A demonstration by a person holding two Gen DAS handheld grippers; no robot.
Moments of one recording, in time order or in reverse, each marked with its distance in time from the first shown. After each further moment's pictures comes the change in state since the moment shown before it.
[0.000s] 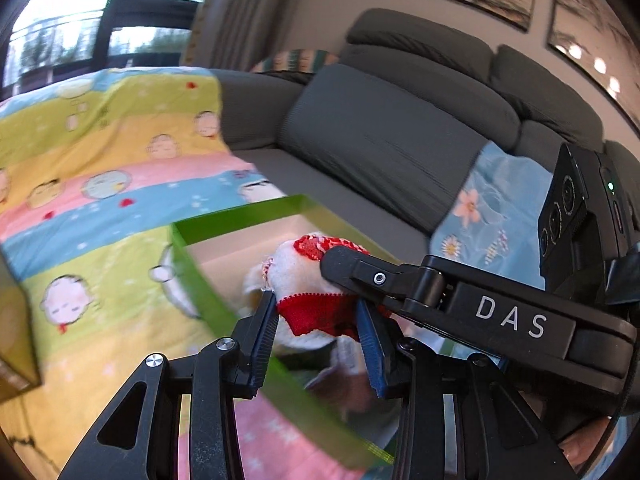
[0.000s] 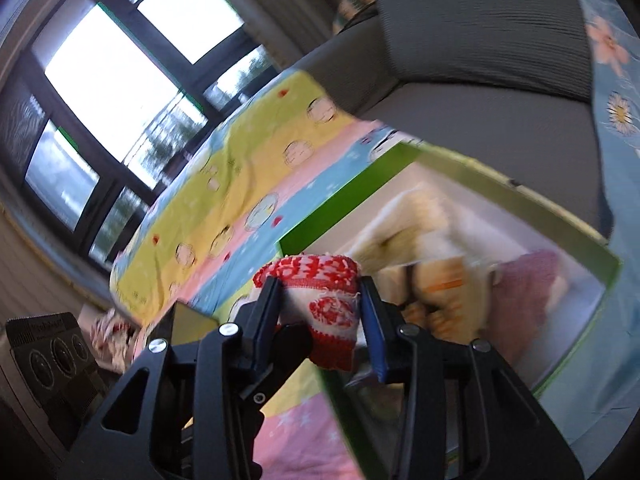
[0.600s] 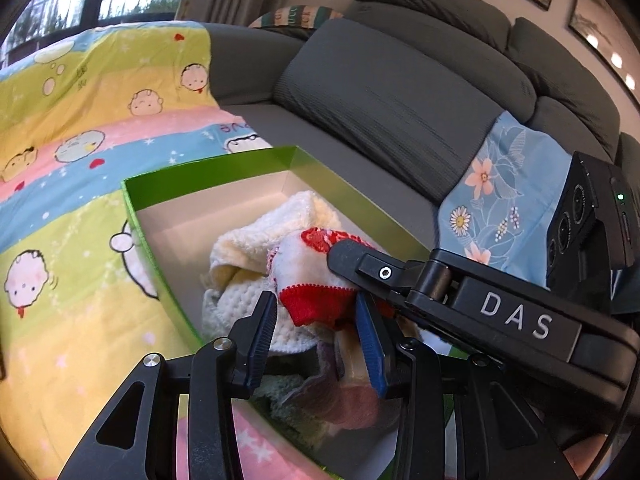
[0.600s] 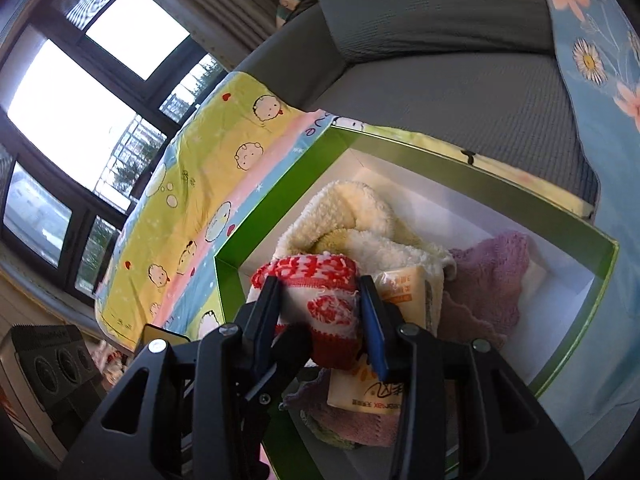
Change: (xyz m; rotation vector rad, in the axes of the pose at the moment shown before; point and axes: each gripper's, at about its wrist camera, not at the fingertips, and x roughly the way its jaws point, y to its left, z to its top) left arm 0.047 -0.007 -0.008 -0.045 0.143 0.020; right arm 0.016 -0.042 -0.002 0.109 0.042 -0.073
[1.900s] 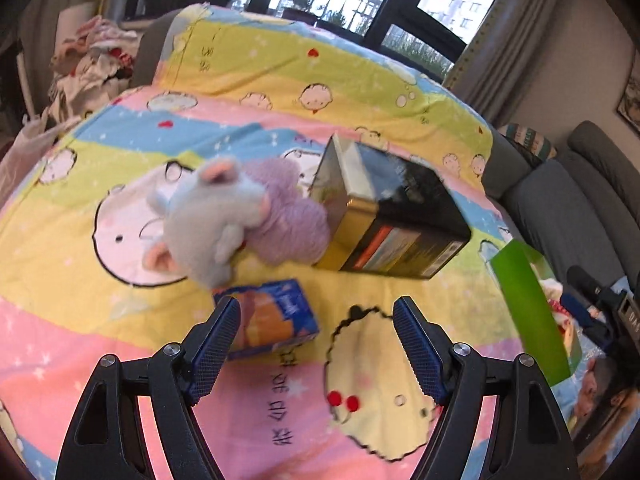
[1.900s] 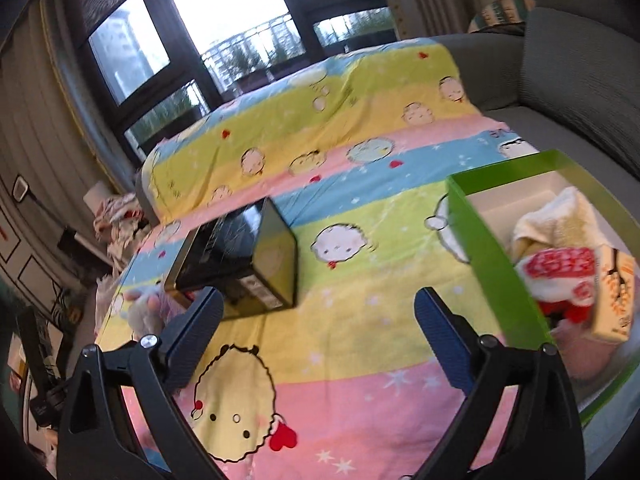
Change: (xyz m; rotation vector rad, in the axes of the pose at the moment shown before) left arm -0.265 0.251 -0.167 -0.543 -0.204 0.472; right arm 0.015 0.177 -0.109 -0.544 0.096 0.146
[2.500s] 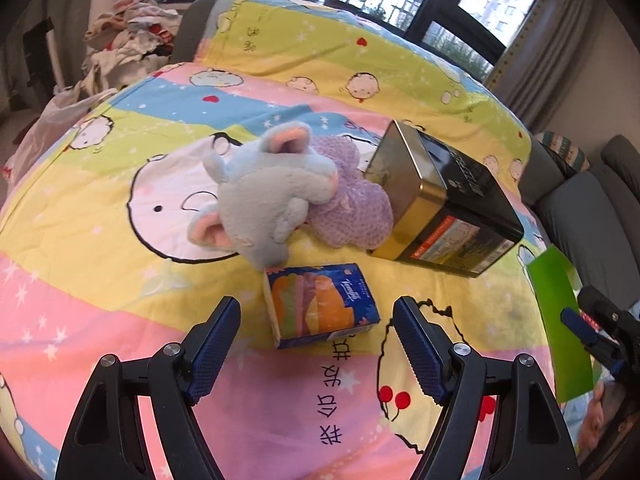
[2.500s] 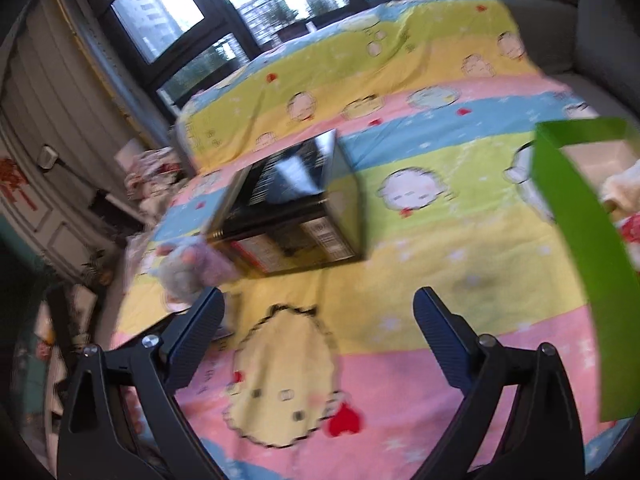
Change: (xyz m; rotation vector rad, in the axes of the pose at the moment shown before) left arm 0.000 0.024 -0.008 -0.075 0.016 0.099; right arm 0.040 0.040 -0.021 -0.012 0.176 0.181
